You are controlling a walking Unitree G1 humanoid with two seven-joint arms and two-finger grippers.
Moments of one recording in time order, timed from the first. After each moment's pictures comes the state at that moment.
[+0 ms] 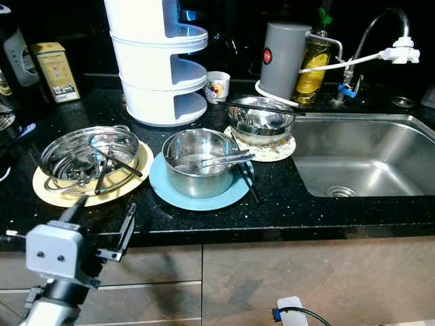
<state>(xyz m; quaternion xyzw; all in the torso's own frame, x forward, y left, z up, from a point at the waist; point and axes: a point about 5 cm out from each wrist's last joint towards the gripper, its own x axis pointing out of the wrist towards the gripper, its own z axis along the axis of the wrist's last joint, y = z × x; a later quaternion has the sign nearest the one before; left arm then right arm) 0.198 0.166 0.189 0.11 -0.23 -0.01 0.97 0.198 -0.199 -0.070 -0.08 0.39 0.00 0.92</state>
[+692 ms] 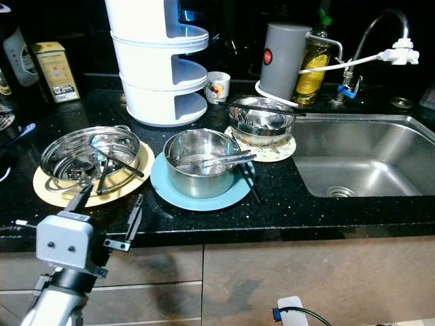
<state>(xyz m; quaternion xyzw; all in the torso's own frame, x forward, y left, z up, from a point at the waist) 0.214 0.155 0.197 0.11 -0.25 -0.03 0.96 0.199 -0.199 -0.069 -0.08 0.39 0.00 0.92</state>
